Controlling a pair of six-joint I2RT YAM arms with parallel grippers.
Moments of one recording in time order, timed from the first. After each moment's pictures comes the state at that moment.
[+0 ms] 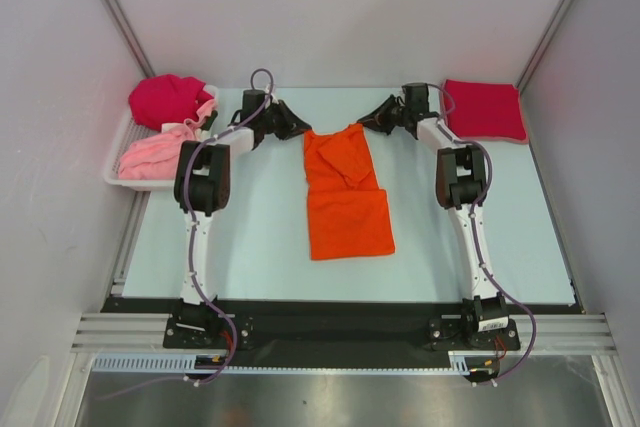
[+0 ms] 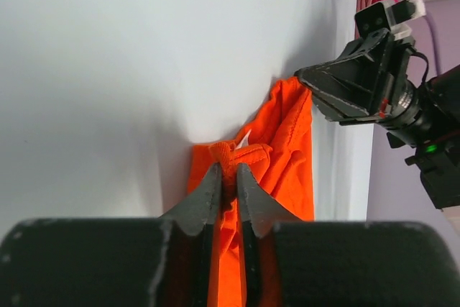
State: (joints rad) left arm -0.17 2.42 1.78 0.09 0.59 -0.79; right arm 0.16 2.75 2.30 -0.14 -0.66 1.04
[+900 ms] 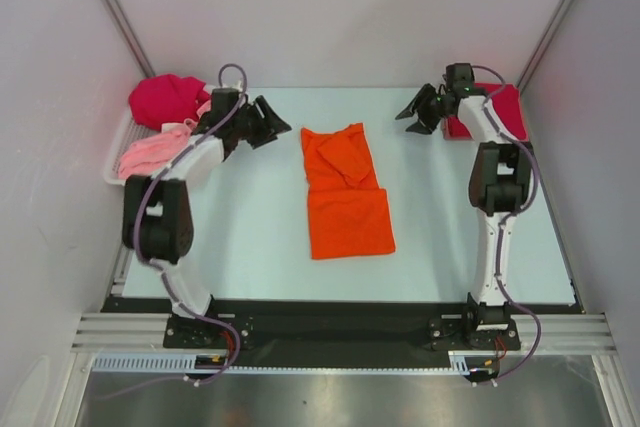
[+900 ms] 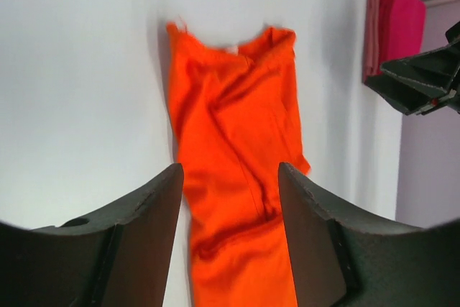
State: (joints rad) left arm -0.15 1.92 1.43 -0.12 0.39 -0.65; right arm 0.03 2.45 2.19 -0.60 -0.51 0.74
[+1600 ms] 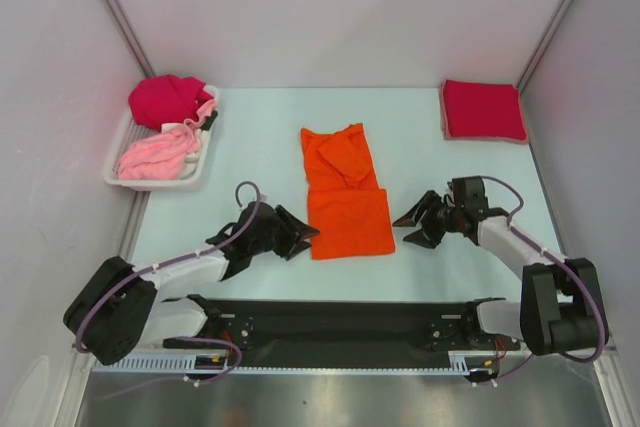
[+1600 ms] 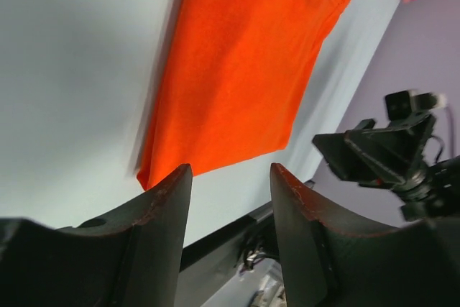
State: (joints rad) left arm -0.62 1.19 0.39 0.13 0.15 -1.37; right arm 0.13 1.29 0.62 -0.33 -0.55 0.89
